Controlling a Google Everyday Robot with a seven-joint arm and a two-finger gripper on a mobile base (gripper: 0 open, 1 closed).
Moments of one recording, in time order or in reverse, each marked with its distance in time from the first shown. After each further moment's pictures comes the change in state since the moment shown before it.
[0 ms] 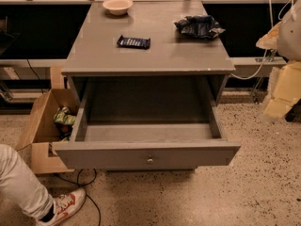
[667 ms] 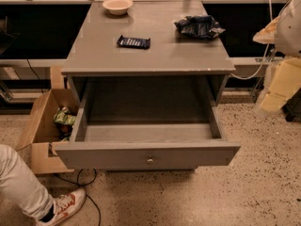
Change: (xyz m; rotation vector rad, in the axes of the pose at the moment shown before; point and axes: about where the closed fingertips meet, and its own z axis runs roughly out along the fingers) arm -0.007 -0.011 0.001 0.030 -0.040 -0.011
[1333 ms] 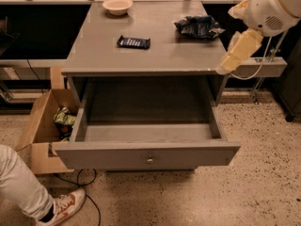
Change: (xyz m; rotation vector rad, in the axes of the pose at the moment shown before) arm -0.058 -0.107 0.046 0.104 -0.302 0.035
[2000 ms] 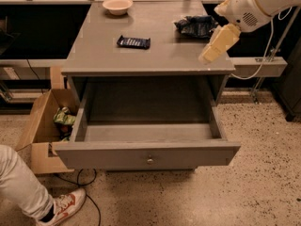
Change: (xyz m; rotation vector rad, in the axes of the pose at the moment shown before) arm -0.016 -0.035 0.037 0.010 -0.075 0.062
